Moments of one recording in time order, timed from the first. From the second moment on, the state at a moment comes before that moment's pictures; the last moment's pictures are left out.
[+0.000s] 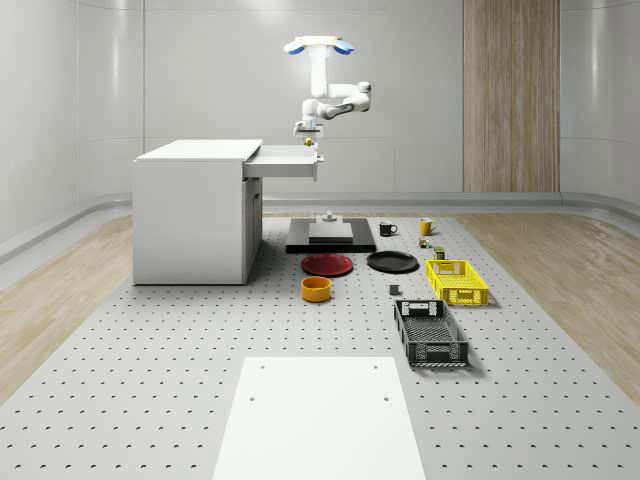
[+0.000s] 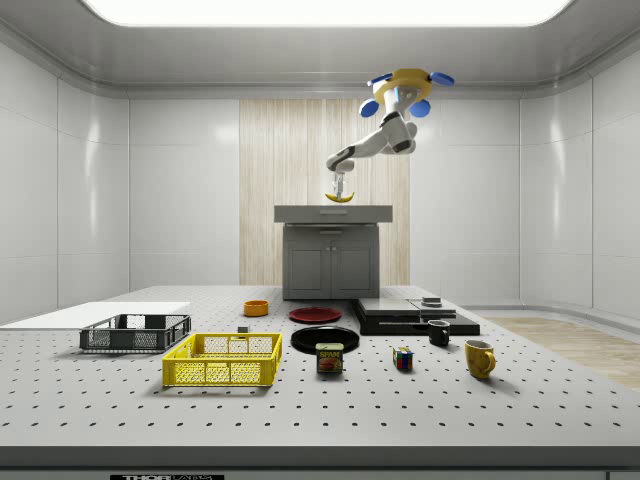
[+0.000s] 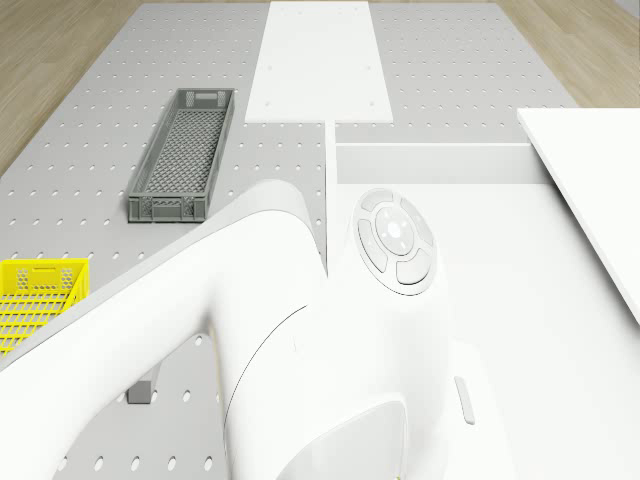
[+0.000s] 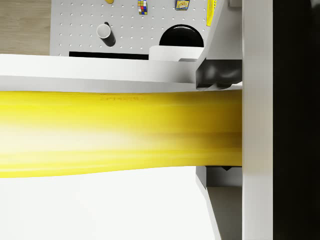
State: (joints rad) arm 1.58 -1.55 -1.20 -2.64 1.90 1.73 -0.36
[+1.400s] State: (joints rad) arm 1.62 -1.51 -1.06 -2.56 2.03 1.80 -0.36
